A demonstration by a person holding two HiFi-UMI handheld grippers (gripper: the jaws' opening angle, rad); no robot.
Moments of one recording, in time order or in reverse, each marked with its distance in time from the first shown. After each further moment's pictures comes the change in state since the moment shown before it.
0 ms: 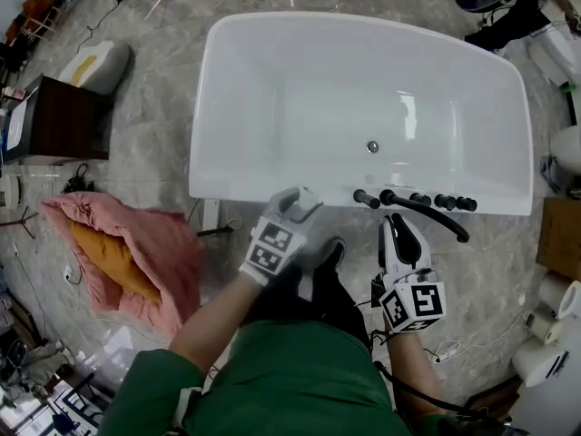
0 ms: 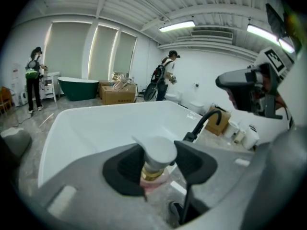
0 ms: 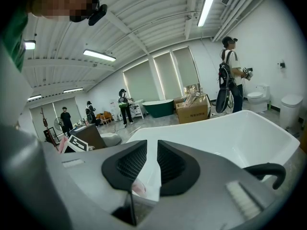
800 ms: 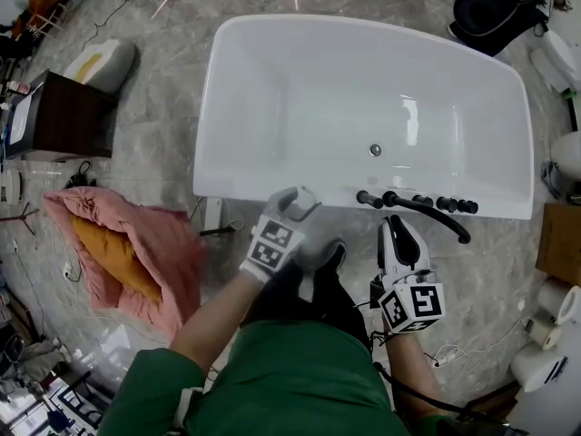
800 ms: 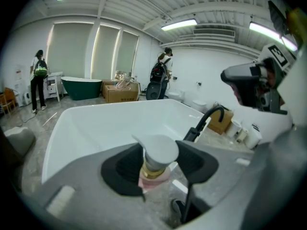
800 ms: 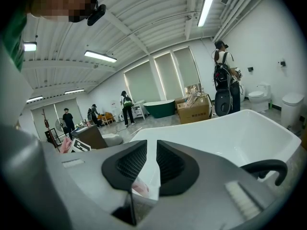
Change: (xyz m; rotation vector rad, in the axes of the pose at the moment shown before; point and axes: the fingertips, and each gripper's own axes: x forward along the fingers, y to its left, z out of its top) left arm -0.009 0.009 -0.016 -0.007 0.016 0.033; right arm -0.006 0.014 -0.002 0.010 -0.003 0.011
